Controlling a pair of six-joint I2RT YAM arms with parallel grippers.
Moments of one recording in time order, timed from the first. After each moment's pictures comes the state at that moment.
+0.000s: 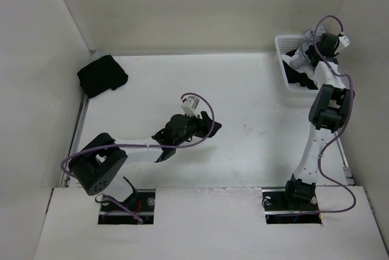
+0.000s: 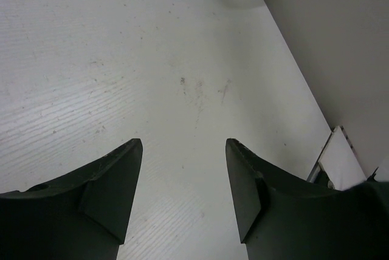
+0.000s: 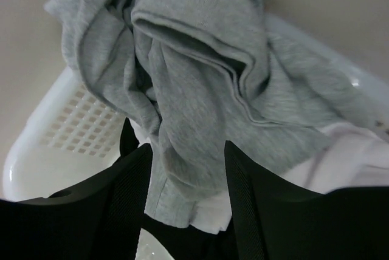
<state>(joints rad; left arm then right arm) -0.83 1.48 0.54 0.73 0.02 -0.69 -0.30 2.33 2.02 -0.13 0.25 0.58</state>
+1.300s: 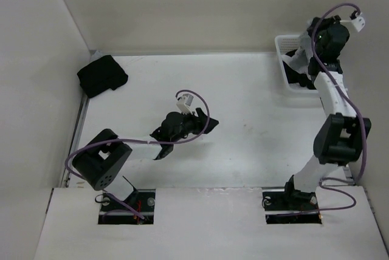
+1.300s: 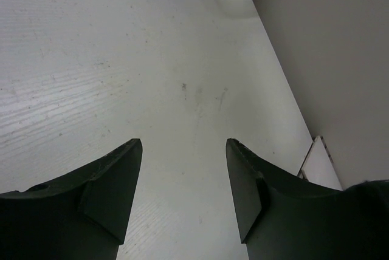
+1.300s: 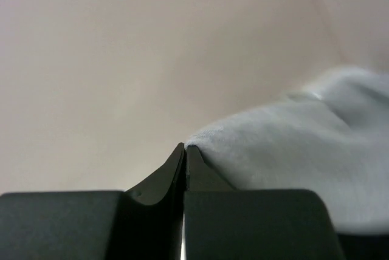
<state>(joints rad) -0.75 1.55 0.52 0.83 0.11 -0.77 -0.19 1.79 1.54 0.31 0.17 0.69</state>
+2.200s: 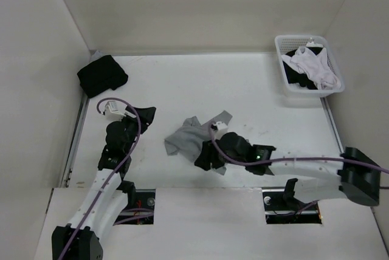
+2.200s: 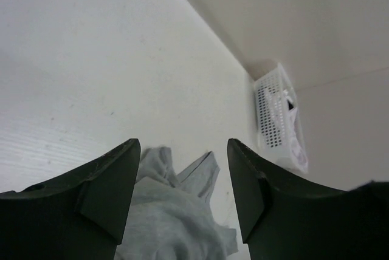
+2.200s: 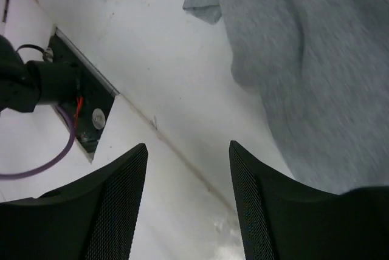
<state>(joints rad) -0.14 0.66 0.29 0.26 0.04 -0.98 1.12 1.32 0.67 0.06 0.00 0.76</state>
